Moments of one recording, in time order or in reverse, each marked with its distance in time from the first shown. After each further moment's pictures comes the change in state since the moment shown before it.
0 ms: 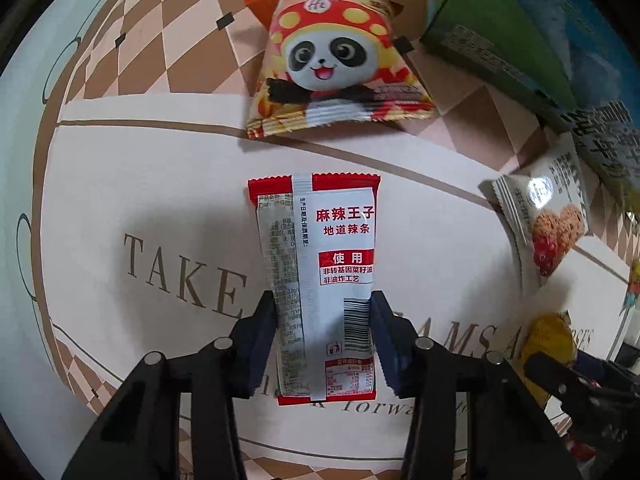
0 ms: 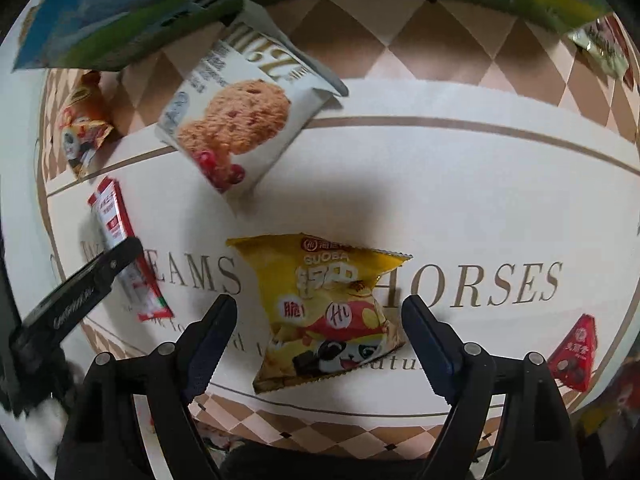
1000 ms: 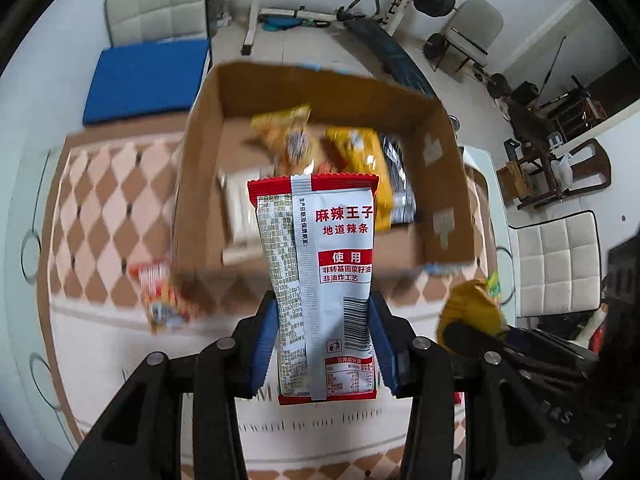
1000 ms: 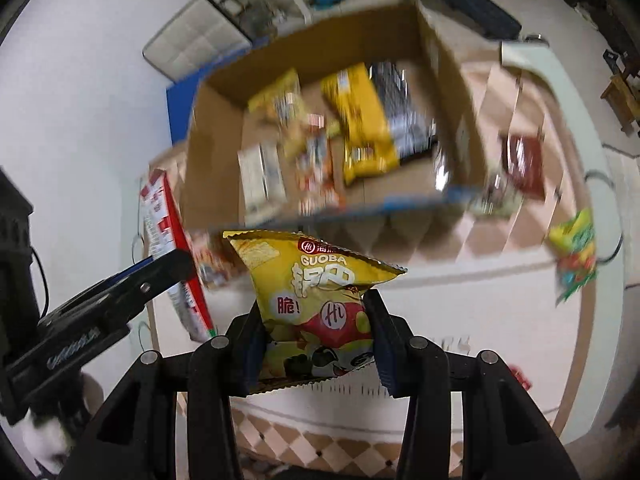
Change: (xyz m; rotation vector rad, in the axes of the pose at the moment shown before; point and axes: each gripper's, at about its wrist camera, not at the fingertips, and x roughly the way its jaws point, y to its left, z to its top) left arm -0.225 -0.140 0.055 0.275 -0.266 -0.240; right arm -0.226 -0.048 -0.008 0.003 -0.424 0.197
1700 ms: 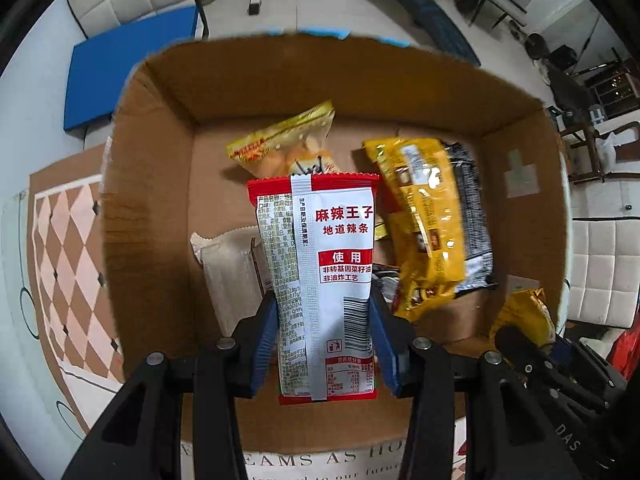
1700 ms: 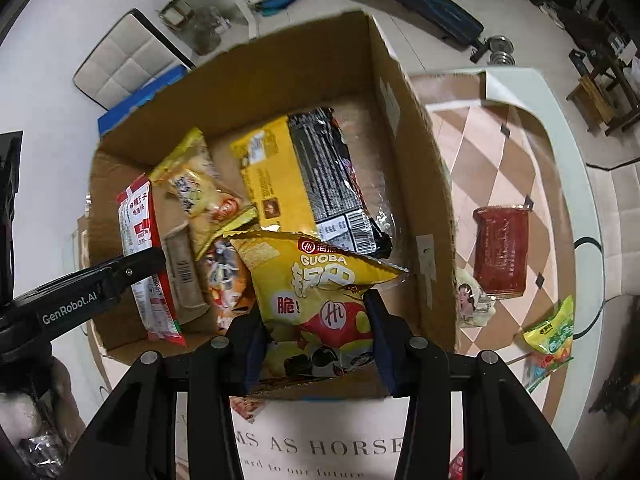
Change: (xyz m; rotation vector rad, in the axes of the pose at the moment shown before) left arm 0.130 0.013 0.099 0.010 0.210 0.116; right arm 0.100 -0.031 0.097 0.084 0.017 -0.186
